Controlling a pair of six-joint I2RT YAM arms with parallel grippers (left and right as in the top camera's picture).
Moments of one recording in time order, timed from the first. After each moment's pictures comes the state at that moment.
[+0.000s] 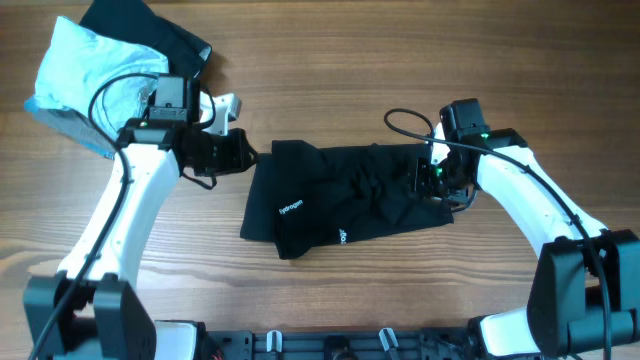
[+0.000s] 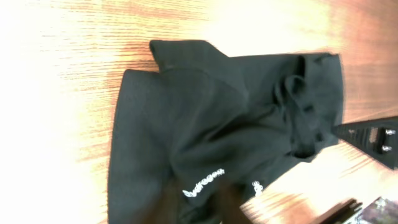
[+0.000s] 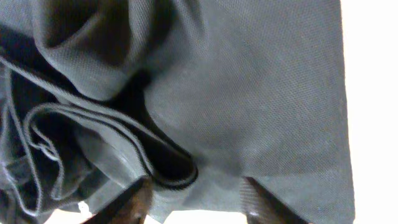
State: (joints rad) left arm -0.08 1.54 1.15 -0.85 0.48 -0.18; right arm 0.15 1.63 0.99 -0.82 -0.27 0.31
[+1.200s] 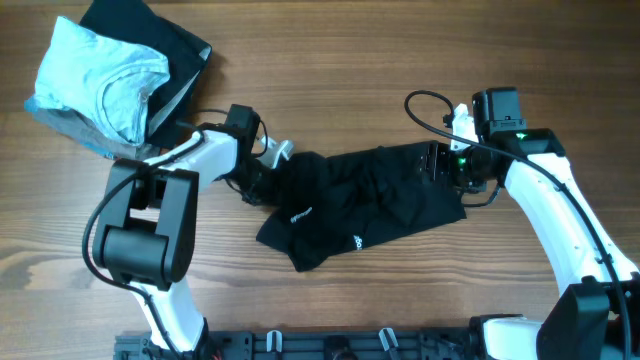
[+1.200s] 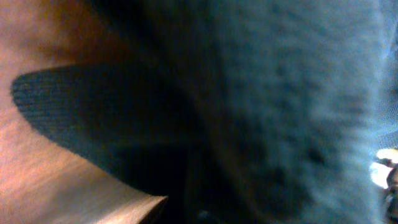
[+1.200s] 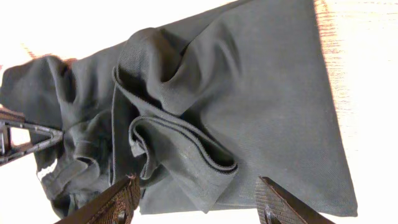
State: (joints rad) left arm -0.23 1.98 1.08 -0.75 0.66 -0.07; right arm 0.07 1.50 1.05 -0.87 -0.33 0.20
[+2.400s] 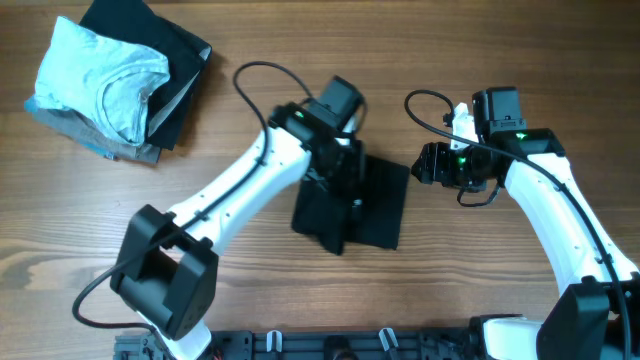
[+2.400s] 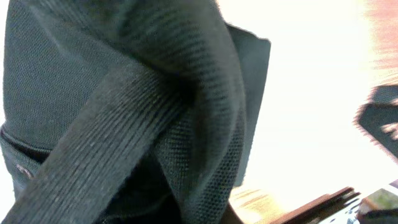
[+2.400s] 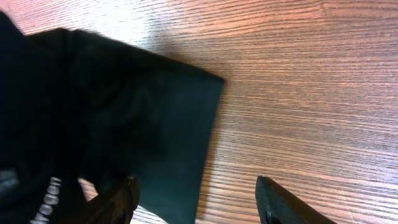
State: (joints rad) left arm -0.67 1.83 1.46 -0.87 0.27 -0.62; right arm 0.07 1.50 1.05 -0.86 -0.33 0.20
